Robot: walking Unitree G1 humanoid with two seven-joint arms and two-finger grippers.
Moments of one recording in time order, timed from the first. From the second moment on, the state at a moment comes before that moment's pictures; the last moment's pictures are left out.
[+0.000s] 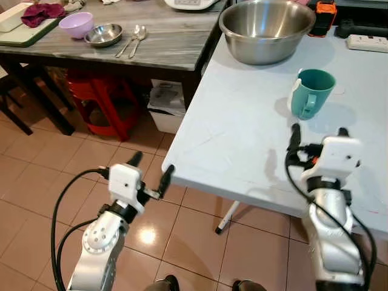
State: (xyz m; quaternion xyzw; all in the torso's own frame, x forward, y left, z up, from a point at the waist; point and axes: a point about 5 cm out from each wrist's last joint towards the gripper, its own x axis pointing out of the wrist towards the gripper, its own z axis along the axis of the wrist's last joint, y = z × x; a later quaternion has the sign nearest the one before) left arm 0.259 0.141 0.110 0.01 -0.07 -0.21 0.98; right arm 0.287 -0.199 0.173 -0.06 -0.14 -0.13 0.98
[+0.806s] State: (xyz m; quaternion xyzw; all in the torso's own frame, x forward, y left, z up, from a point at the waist) left arm 0.242 0.136 0.115 0.02 -0.05 -0.29 0.96; right arm 0.334 -0.212 0.200 -0.06 -0.15 -0.13 0.98
